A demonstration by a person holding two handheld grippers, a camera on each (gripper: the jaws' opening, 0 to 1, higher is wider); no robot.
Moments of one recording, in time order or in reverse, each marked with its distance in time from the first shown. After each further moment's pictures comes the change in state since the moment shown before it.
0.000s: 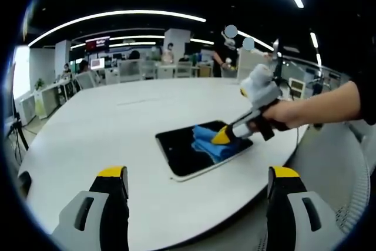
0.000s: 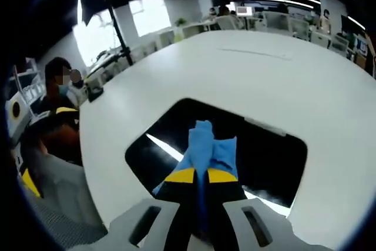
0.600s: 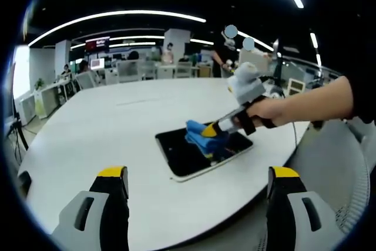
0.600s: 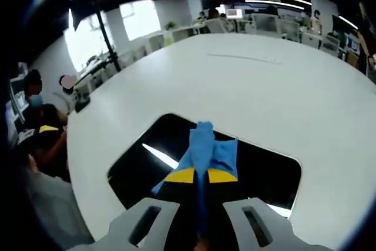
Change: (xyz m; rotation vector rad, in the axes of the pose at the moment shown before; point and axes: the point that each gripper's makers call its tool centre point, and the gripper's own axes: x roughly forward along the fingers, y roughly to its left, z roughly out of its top) left arm 0.000 -0.001 0.000 -0.002 0.000 -0.004; right arm 0.018 -0.019 0.023 0.026 -0.023 -0.069
